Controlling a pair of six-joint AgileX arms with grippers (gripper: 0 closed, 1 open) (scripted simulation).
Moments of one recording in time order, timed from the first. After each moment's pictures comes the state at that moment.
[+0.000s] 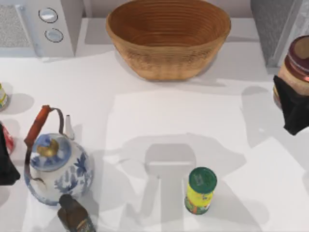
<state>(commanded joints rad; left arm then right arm) 0.00 0.00 0.00 0.00 0.00 0.00 0.08 1.41 0.29 1.14 -0.43 0.02</state>
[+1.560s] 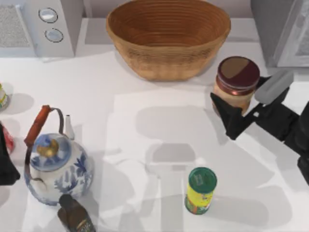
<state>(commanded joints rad) 0.00 0.00 0.00 0.00 0.00 0.00 0.23 2.24 0.63 1.62 -0.51 0.02</state>
